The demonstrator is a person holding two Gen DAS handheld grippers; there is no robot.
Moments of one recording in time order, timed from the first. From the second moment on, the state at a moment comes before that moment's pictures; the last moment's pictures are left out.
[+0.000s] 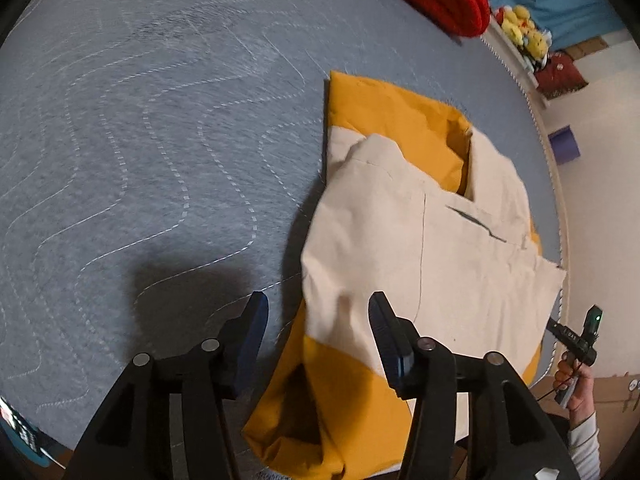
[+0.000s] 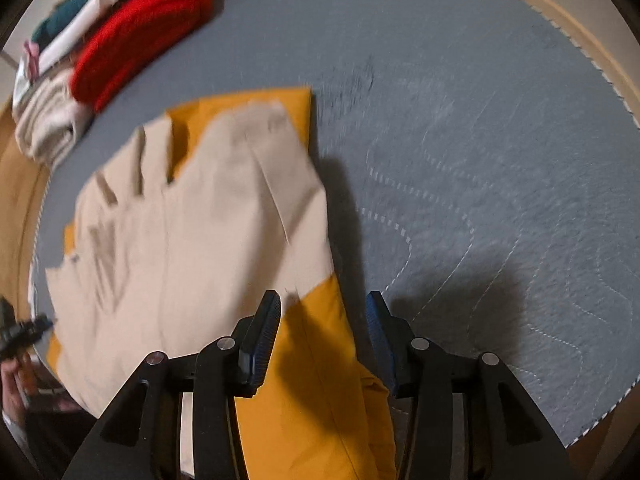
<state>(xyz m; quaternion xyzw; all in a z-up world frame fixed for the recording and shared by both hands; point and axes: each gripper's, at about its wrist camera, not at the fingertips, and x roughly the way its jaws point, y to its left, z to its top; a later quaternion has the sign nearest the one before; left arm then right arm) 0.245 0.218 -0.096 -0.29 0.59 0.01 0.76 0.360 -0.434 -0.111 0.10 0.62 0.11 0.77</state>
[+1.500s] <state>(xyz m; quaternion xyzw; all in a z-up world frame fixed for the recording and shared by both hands) 0.339 0.203 -0.118 -0.19 0.55 0.09 0.81 0.459 -0.392 -0.123 0.07 0.57 0.03 0.82</state>
